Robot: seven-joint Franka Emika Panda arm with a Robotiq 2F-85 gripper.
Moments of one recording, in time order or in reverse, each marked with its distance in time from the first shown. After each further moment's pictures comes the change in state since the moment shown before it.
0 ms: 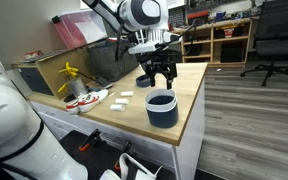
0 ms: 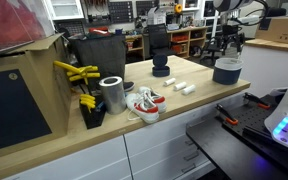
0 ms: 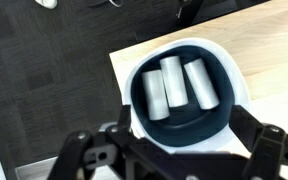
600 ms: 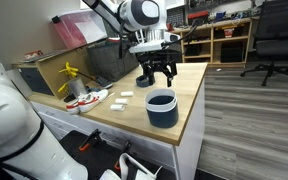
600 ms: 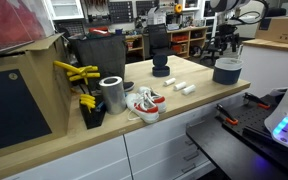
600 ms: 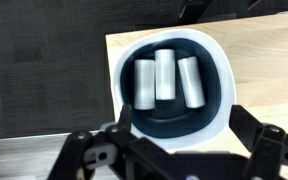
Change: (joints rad) arm 0.010 0.025 0.017 0.027 0.009 0.000 -0.177
